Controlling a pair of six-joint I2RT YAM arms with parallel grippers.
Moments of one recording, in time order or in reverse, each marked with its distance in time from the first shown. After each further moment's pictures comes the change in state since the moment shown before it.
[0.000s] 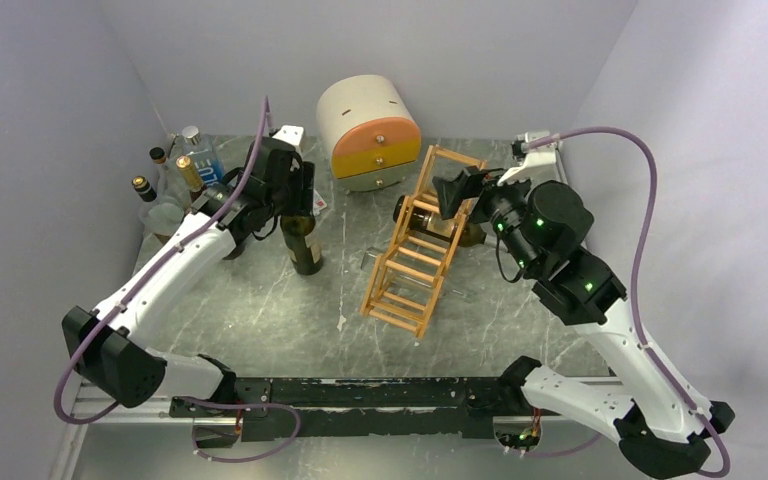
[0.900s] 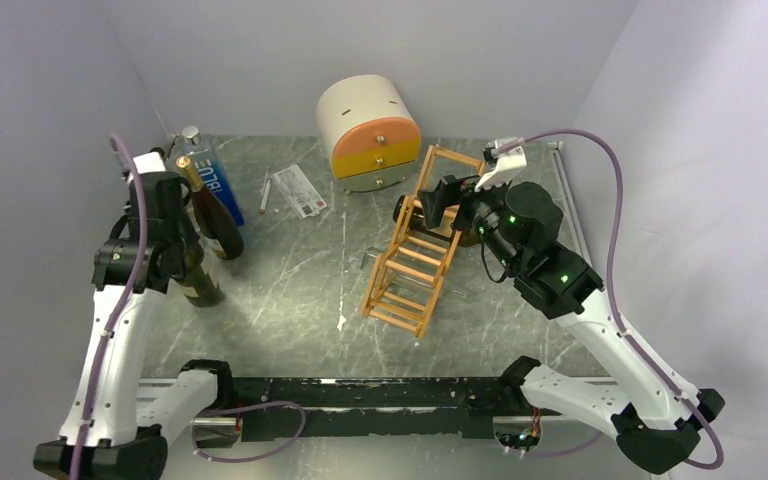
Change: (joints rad) left arm 0.413 -0.408 -0.136 -0.277 -0.233 -0.024; right arm 0.000 0.040 -0.097 0.032 -0.048 -0.001
